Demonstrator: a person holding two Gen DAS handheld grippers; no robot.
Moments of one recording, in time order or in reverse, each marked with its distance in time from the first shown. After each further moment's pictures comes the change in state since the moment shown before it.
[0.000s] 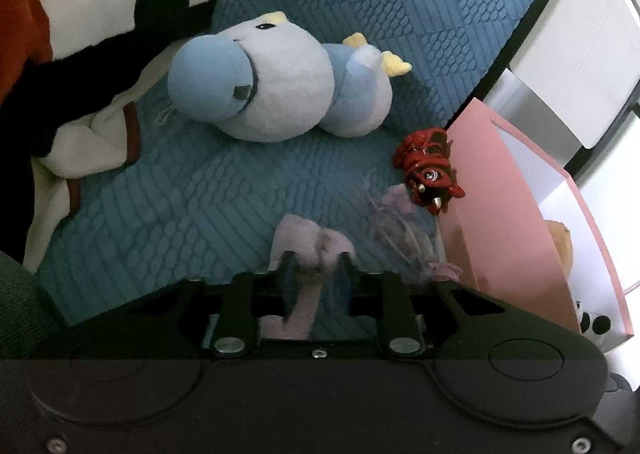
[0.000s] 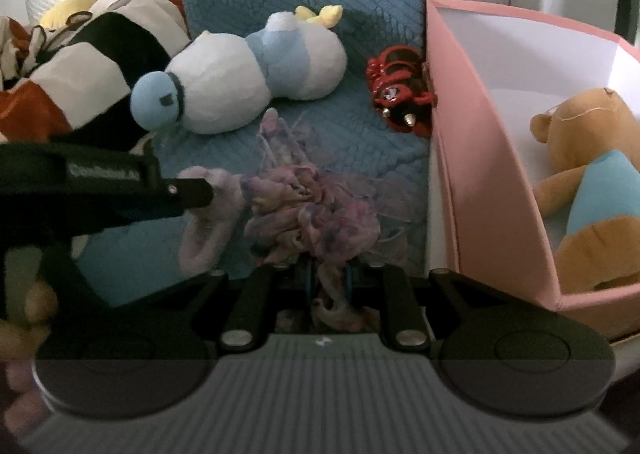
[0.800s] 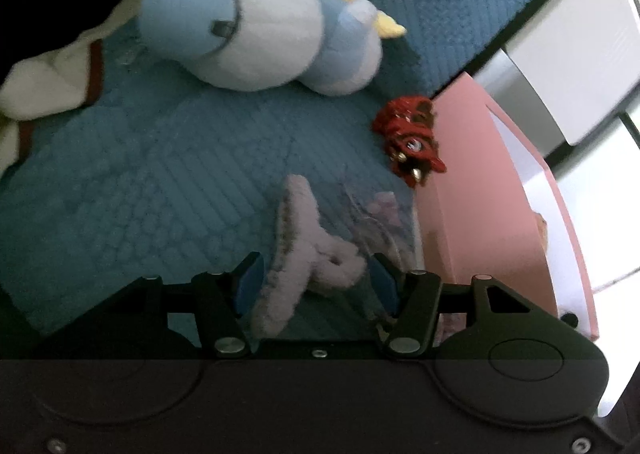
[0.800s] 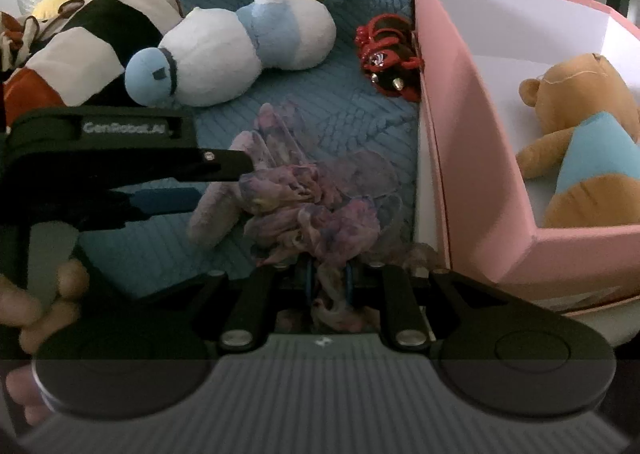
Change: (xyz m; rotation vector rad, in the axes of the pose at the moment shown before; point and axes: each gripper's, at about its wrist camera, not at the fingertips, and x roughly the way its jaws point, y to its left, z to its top) left arm 0.030 0.008 -0.005 -0.068 0.128 -0.128; right arm -0.005 -0.003 -0.017 0.014 0.068 -0.008
